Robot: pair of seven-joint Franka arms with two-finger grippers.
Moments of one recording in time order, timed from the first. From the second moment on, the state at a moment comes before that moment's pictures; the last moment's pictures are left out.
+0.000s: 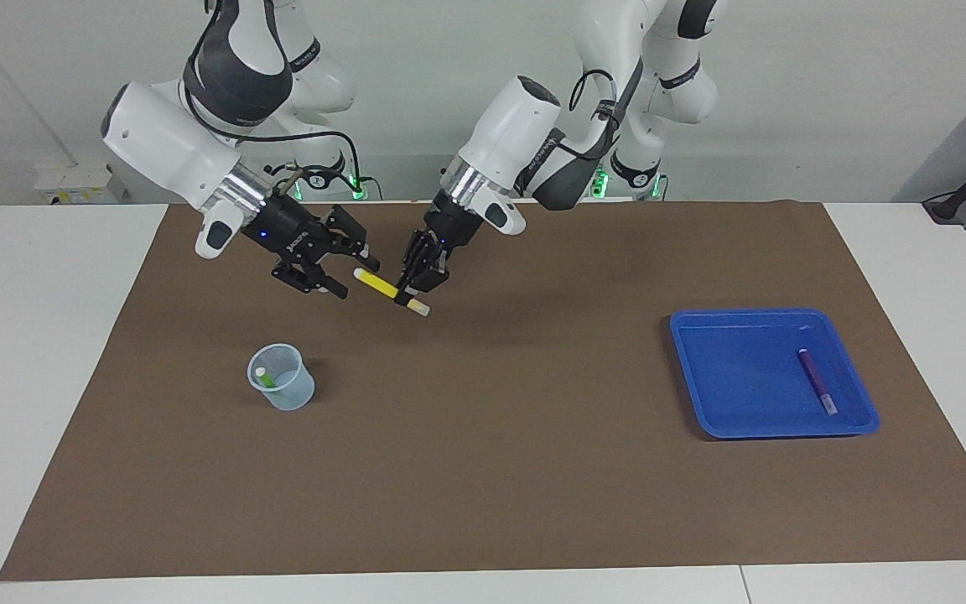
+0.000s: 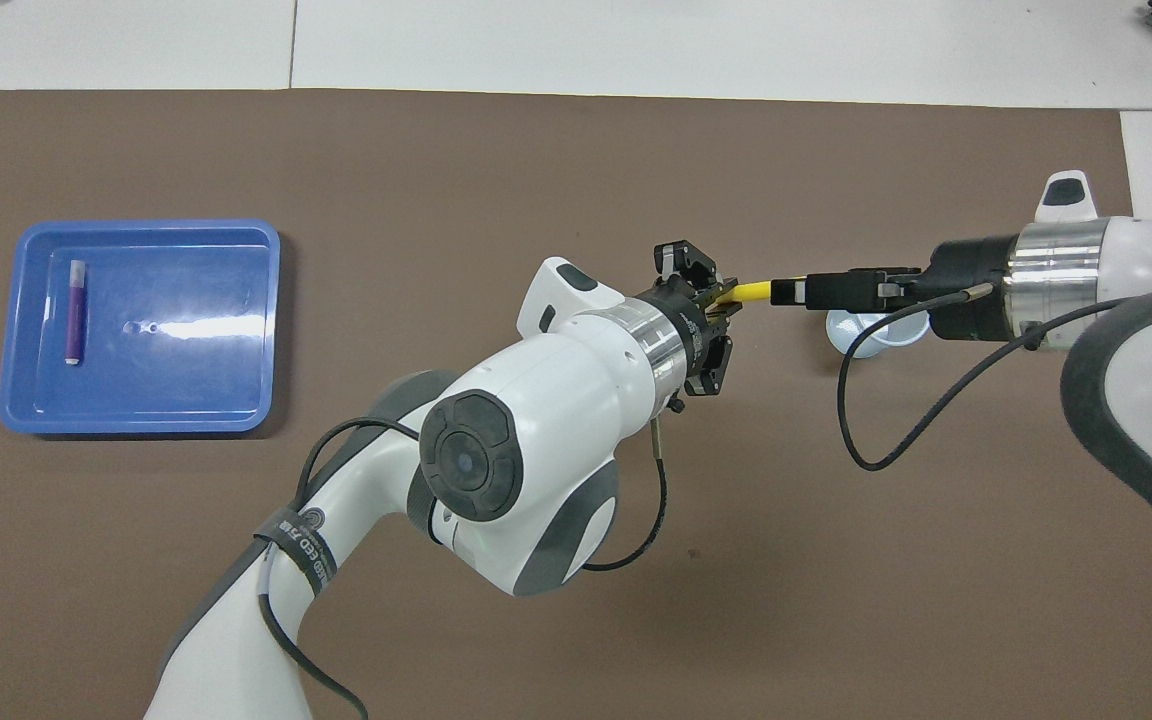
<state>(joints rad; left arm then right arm) -0.65 0.31 -0.18 -1.72 -0.30 2.80 -2.19 -0.05 -0.01 0.16 -1.92 0.82 2.06 -0.34</state>
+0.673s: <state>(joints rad) -0.65 0.31 -0.18 -1.72 -0.30 2.80 -2.19 -0.03 -0.01 0.16 -1.92 0.82 2.09 -0.32</state>
